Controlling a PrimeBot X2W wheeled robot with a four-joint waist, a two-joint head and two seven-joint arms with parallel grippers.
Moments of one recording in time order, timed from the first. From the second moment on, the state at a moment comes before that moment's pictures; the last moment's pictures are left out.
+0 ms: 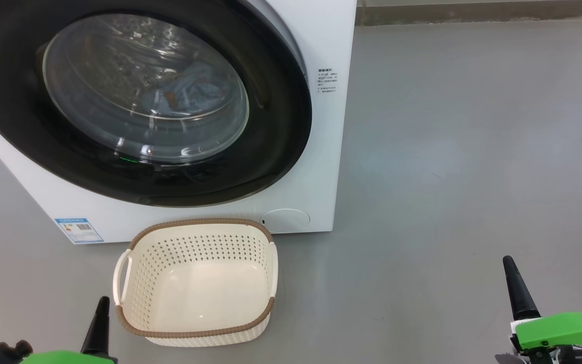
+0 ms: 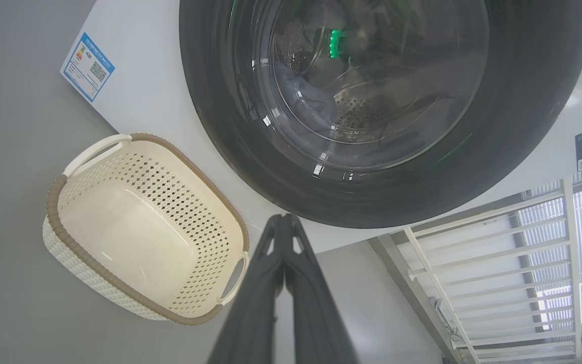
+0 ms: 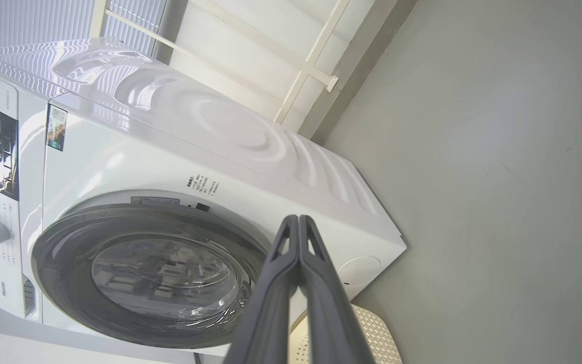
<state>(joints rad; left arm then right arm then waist) -0.03 0.08 0.02 0.27 -1.12 -0.13 -0.03 -0.09 -0.07 -0.08 0.34 1.14 0.13 -0.03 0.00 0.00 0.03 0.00</state>
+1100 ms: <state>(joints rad) -0.06 0.05 0.06 0.27 -1.46 -0.13 0.06 -0.09 -0.05 -0.12 0.30 1.46 0.13 0.06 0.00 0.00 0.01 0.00</state>
